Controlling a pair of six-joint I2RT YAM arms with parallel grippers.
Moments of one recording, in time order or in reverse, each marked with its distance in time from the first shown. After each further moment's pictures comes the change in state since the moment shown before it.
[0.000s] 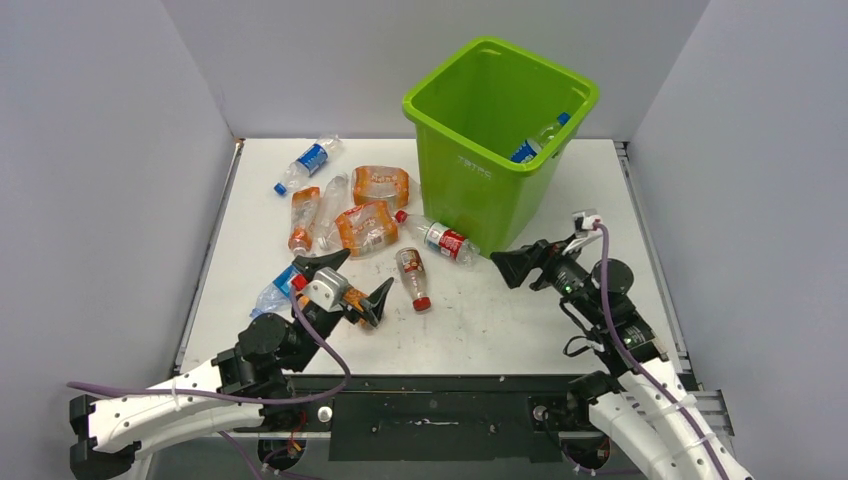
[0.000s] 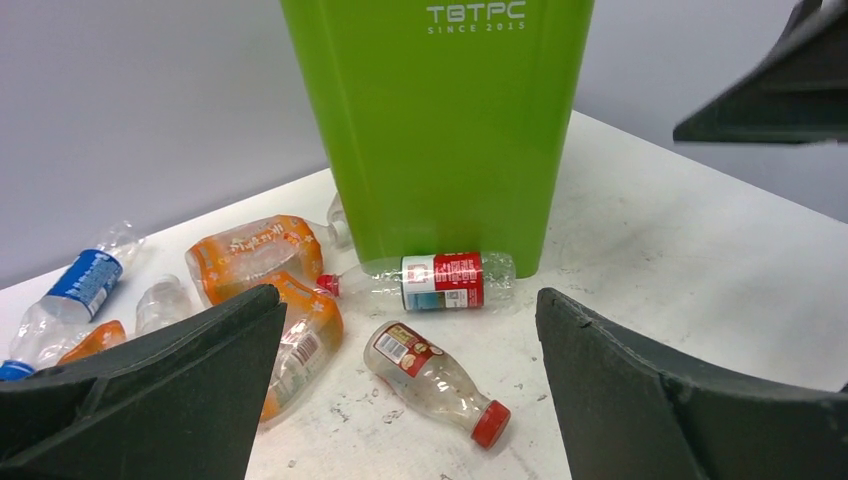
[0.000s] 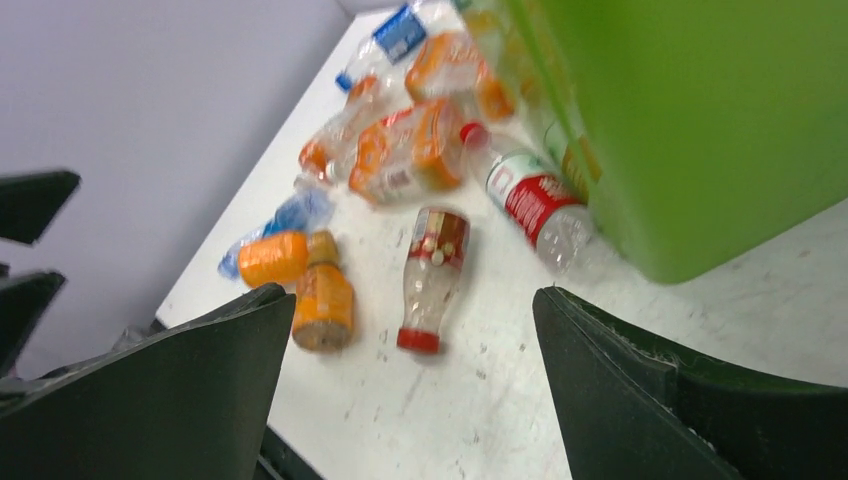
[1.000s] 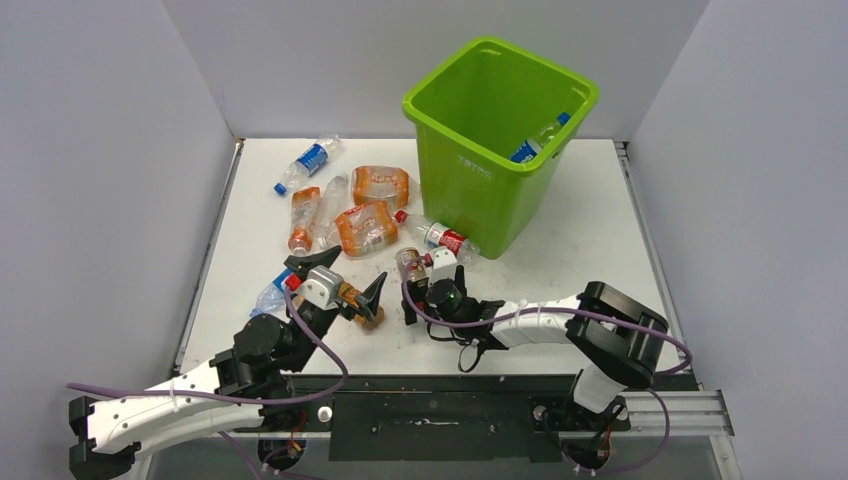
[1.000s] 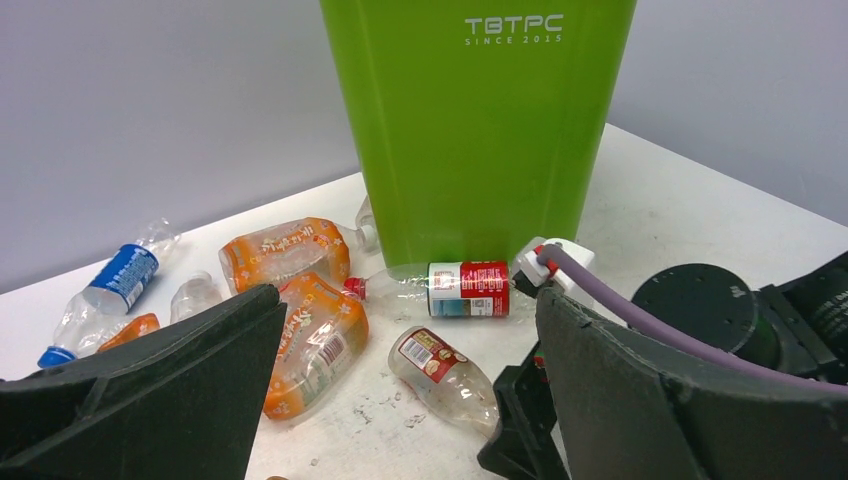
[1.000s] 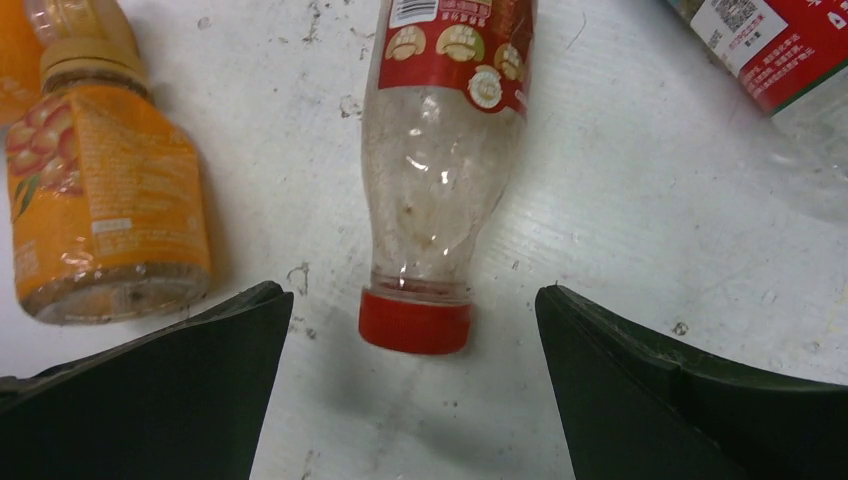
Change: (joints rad) left arm 0.000 -0.019 0.000 0.017 -0.068 0.037; right arm 0.691 1.004 0.042 0.439 0.646 0.006
